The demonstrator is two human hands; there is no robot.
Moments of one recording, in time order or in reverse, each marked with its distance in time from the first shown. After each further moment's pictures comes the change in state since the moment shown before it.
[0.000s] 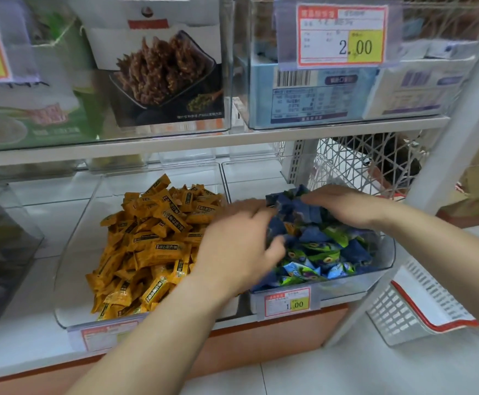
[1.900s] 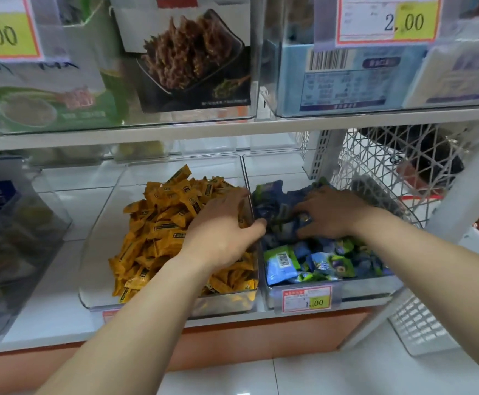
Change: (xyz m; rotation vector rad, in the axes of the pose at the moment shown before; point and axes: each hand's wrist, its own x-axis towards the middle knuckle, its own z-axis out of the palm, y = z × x) left_hand -0.003 -0.062 0.007 -0.247 -0.117 -0.355; right_hand 0.044 -0.022 0.041 -0.725 -0.094 -0.060
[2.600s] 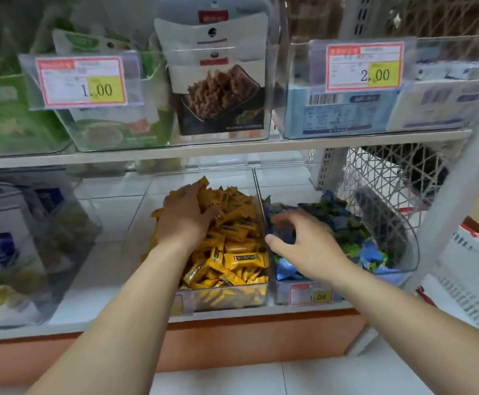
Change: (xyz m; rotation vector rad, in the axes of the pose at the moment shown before) left_hand 0.001 -0.054 -0.049 0.201 0.239 -0.277; right_hand -0.065 -0.090 0.015 0.736 0.572 -0.056
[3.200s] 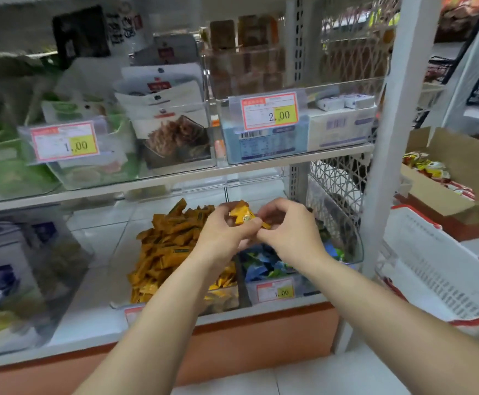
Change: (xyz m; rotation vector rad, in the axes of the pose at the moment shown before) left_hand -0.080 0.129 -0.019 -1.117 -0.370 -0.119; right_hand -0.024 -0.021 -0.058 0.466 0.282 0.100
